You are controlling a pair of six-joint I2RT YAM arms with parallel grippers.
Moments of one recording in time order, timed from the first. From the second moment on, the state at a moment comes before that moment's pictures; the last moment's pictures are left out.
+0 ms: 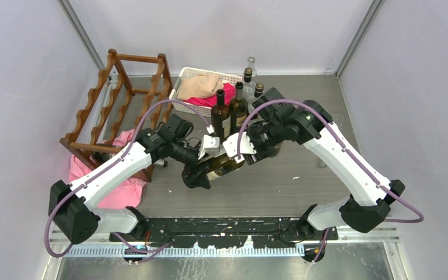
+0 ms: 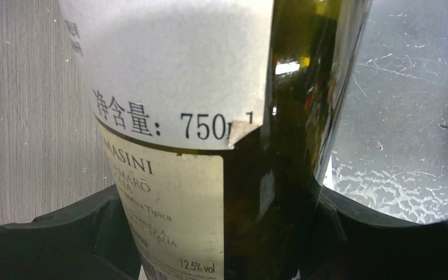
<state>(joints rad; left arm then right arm) -0.69 1.27 1.09 -0.80 0.82 0.50 0.77 1.37 1.72 -1.39 -0.42 -1.25</state>
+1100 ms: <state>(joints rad) -0.69 1.16 1.06 -0.69 0.80 0.52 0.69 1.30 1.58 -1.38 -0.46 -0.96</state>
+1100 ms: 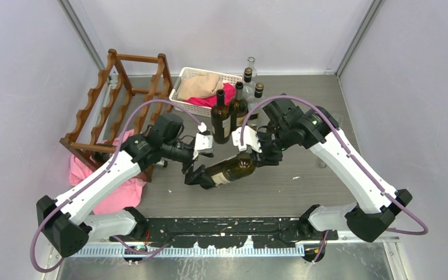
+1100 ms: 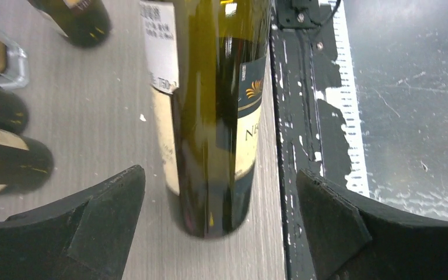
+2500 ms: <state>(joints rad) -0.14 1.47 1.79 -1.01 0.07 0.02 0.65 0.95 1.03 -0.60 -0.48 -0.30</state>
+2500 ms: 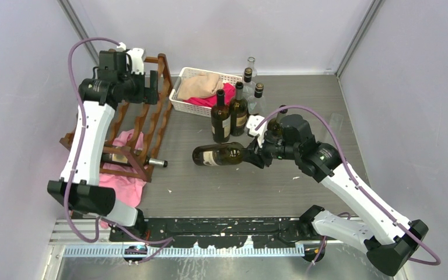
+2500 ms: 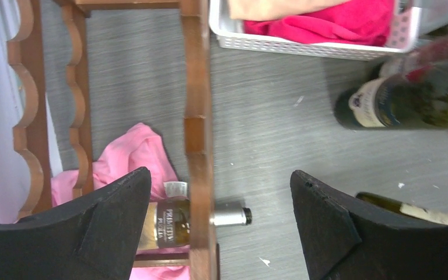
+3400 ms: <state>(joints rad) -0.11 1.80 1.98 -1.09 0.09 0.25 0.64 0.95 1.01 -0.56 -0.48 -0.28</state>
